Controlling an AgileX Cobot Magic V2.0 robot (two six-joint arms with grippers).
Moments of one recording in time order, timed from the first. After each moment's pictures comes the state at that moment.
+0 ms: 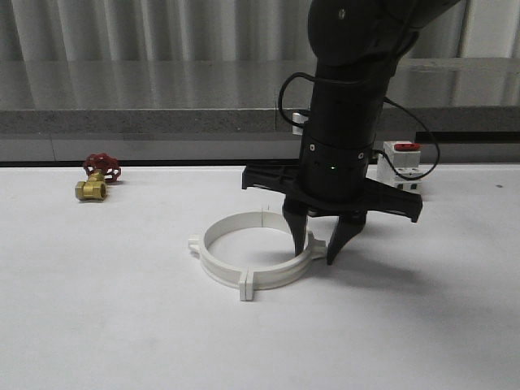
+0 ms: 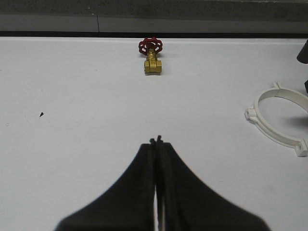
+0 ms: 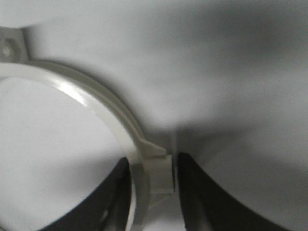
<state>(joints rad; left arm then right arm) -0.15 0.36 -0.45 -0.06 0.61 -0.07 0.54 2.04 -1.39 -0.06 0.74 0.88</state>
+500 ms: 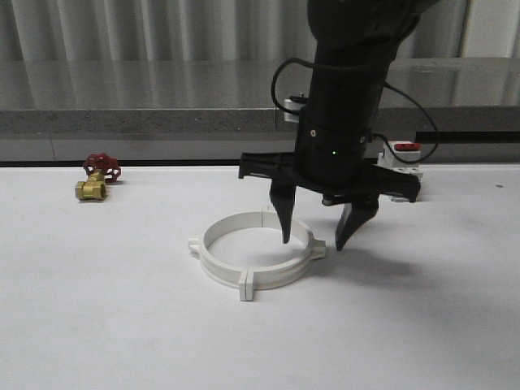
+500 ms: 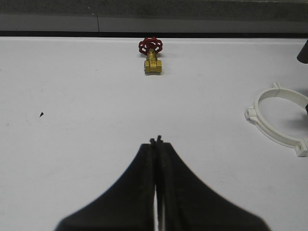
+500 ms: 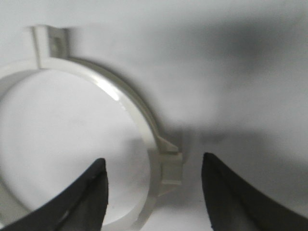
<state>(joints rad) -0.15 0.36 -0.45 -0.06 0.61 -0.07 0.54 1.99 -1.42 -0.06 0.76 0.74</state>
